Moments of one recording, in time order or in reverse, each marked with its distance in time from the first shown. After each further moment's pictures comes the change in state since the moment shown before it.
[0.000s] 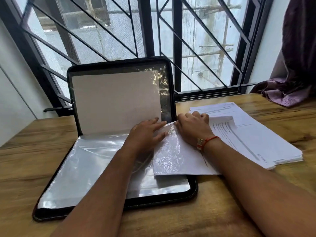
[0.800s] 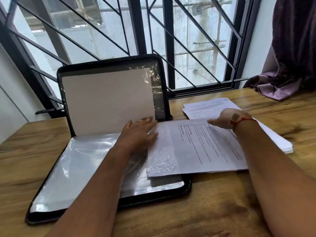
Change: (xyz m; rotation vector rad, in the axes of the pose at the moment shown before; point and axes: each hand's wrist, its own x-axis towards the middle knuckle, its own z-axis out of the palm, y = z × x) left_hand -0.005 0.007 -0.009 0.146 -0.169 -0.047; right_hand -0.008 0.105 -0.054 -0.002 -0.502 0.504
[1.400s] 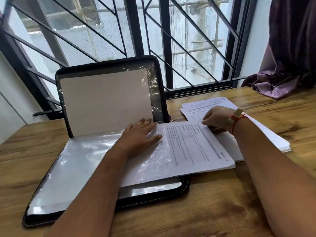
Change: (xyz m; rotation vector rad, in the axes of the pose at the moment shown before) left_hand -0.003 0.001 0.005 -0.088 -0.062 0.042; right_hand -0.011 -0.014 0.002 0.593 -0.094 -0.118
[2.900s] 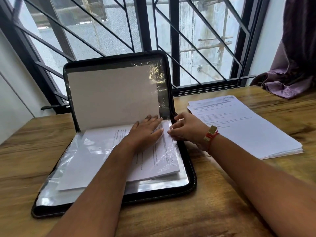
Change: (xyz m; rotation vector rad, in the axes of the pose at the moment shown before) left_hand 0.004 -0.003 0.004 -0.114 0.007 -0.019; right_hand -0.037 -0.054 0.089 0.566 -0.150 -0.233
